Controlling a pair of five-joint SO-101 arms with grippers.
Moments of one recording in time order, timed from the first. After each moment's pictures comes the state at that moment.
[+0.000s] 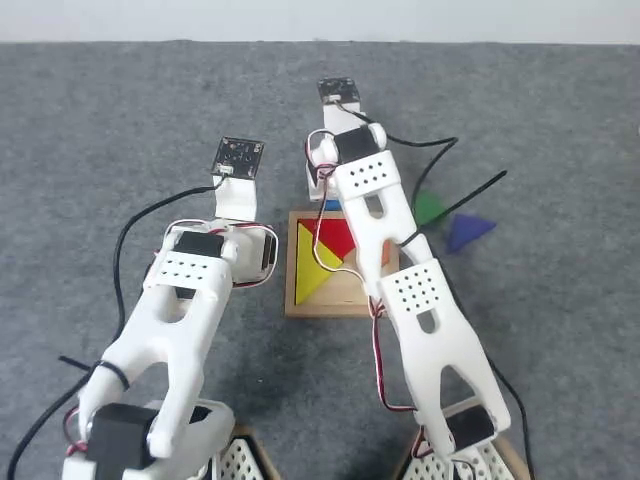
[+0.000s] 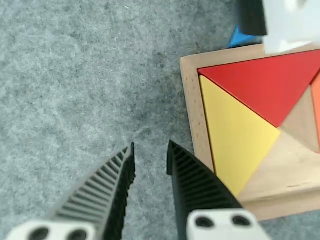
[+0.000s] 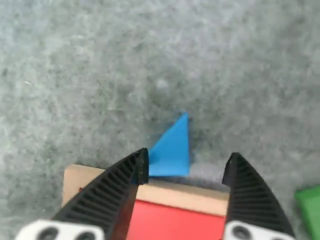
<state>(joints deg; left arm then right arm) 3.4 -18.4 50.2 47.7 5.5 -27.0 78.7 -93.6 98.5 -16.8</state>
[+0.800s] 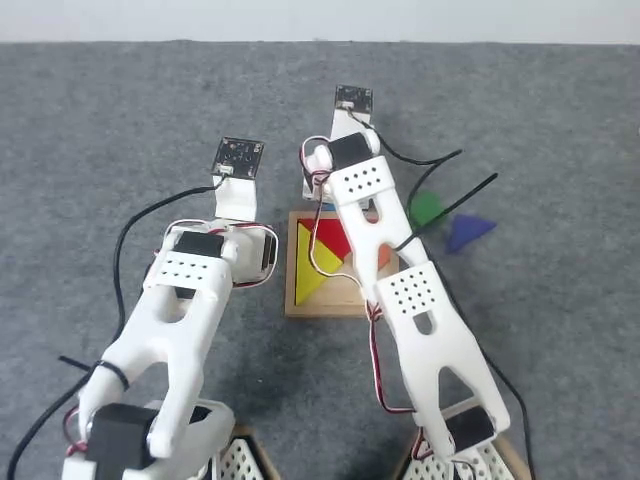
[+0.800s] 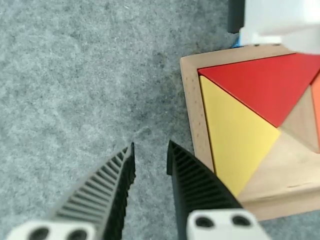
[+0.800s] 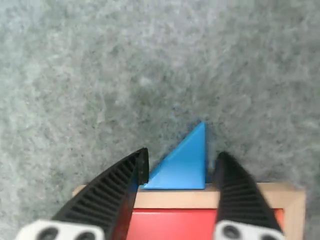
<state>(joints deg) 3.4 -18.4 50.2 47.7 5.5 -27.8 81.8 -94.9 97.1 -30.4</state>
